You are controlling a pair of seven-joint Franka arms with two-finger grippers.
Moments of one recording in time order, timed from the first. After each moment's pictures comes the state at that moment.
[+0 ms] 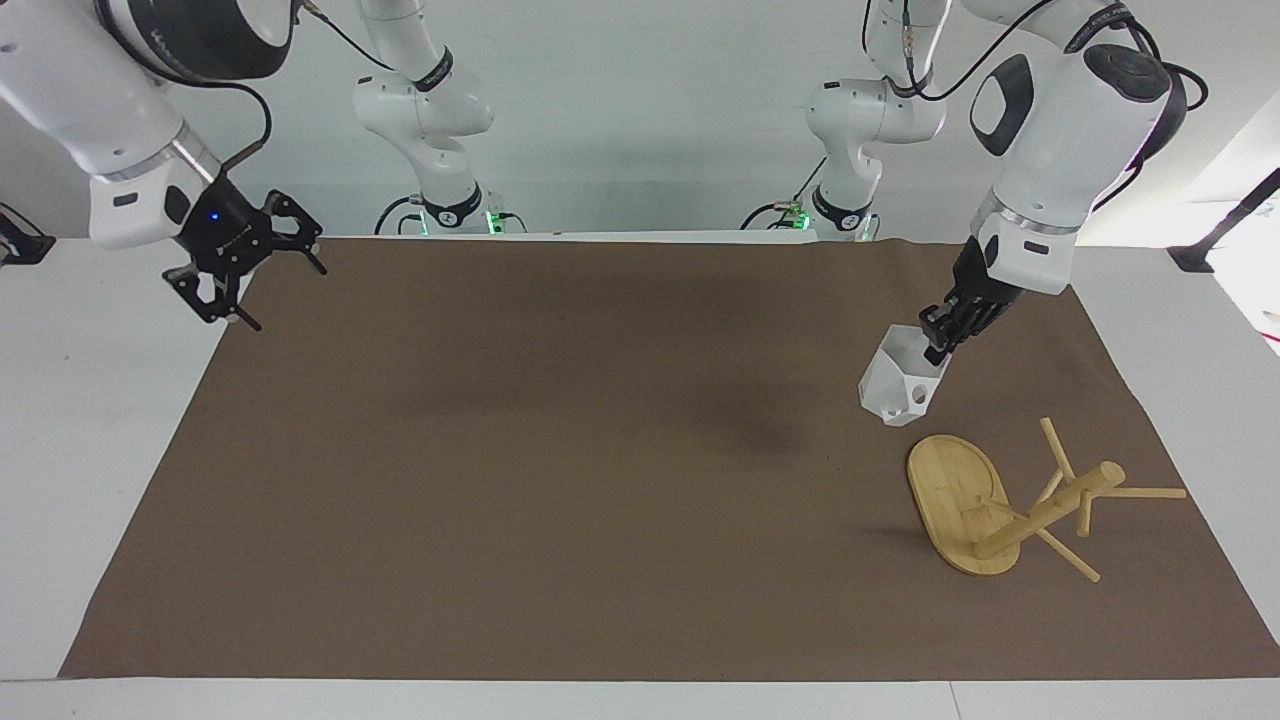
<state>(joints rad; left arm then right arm) -0.19 0.04 -0.05 -1.71 -0.07 1.93 -0.53 -0.01 0.07 -0.13 -1.42 0.09 1.39 -0.78</state>
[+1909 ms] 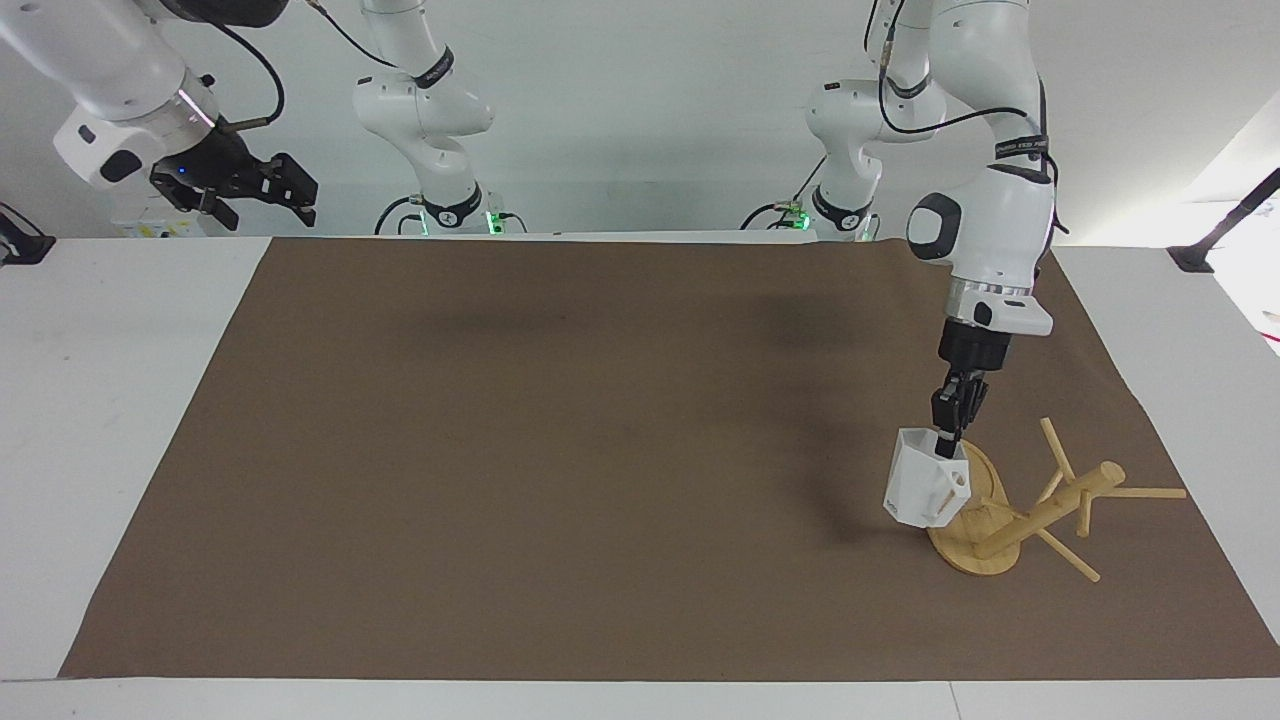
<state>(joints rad) -0.17 0.01 -0.08 -2.37 -0.28 3.18 -0.60 0.00 0.01 -0.13 -1.47 0.01 1.23 -0.14</state>
